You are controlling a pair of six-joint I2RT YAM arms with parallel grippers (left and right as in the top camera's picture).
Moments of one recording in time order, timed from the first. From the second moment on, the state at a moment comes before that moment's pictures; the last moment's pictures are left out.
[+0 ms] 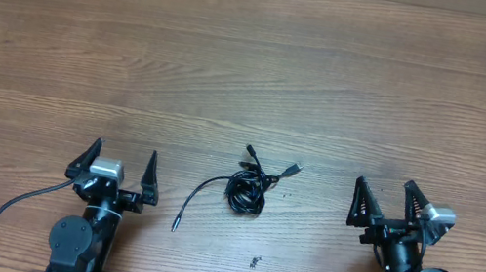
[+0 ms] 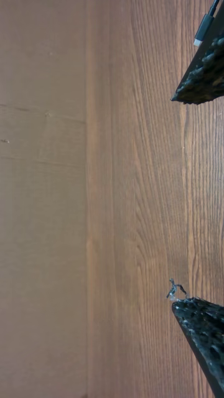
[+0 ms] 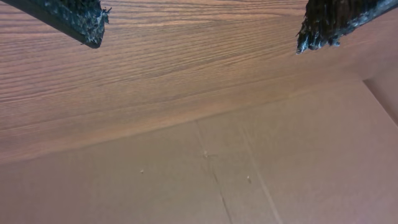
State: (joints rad) left arm -0.03 0.01 0.01 -0.07 0.05 -0.04; right arm 0.10 0.01 0.02 -0.03 -0.09 0.33
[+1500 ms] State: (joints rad) left arm -0.03 0.01 0.01 -0.08 0.03 -0.02; right arm 0.10 0.01 0.02 -0.03 -0.09 0.33
